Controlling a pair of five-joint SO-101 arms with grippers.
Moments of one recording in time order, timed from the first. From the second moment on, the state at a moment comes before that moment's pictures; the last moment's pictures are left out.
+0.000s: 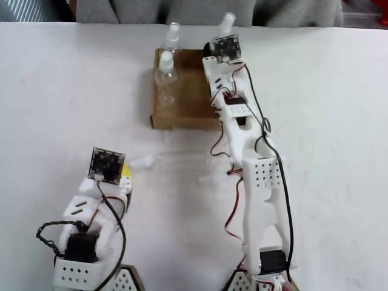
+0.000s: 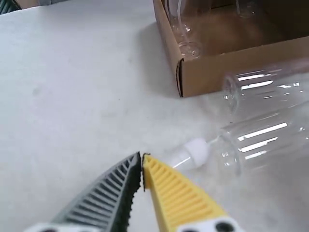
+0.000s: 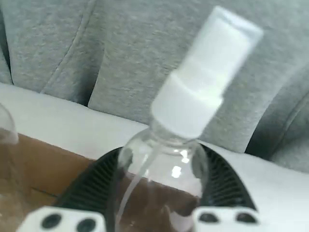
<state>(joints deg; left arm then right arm) 0.7 -103.8 97.1 49.6 -5.1 -10.4 60.3 -31.6 -13.5 14.5</state>
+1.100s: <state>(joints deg) 0.7 -103.8 97.1 49.6 -5.1 -10.5 60.3 -31.7 -12.5 11.0</state>
